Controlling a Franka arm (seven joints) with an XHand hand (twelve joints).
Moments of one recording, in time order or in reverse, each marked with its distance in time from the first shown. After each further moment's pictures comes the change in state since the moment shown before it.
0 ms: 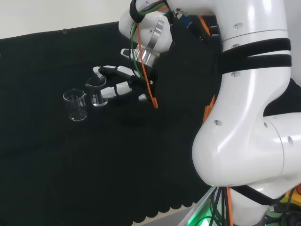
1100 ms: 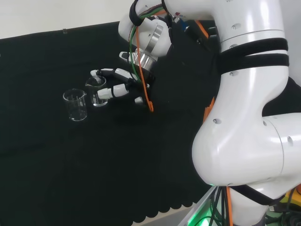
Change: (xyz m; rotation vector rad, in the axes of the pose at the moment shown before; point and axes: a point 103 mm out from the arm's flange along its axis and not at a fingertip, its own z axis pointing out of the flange) arm -0.005 0.011 0.014 -0.028 0.050 0.001
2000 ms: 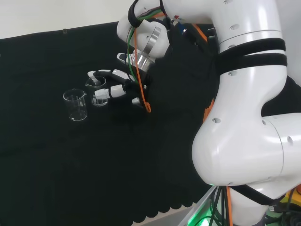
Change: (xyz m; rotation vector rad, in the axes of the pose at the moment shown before) arm 0.000 0.009 0.008 -0.001 0.038 -0.007
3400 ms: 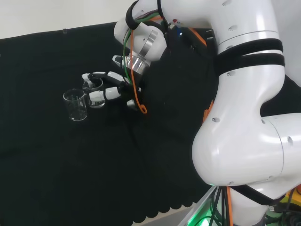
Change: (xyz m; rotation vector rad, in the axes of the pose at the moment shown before) arm 0.009 0.013 0.019 -0.001 0.069 -0.027
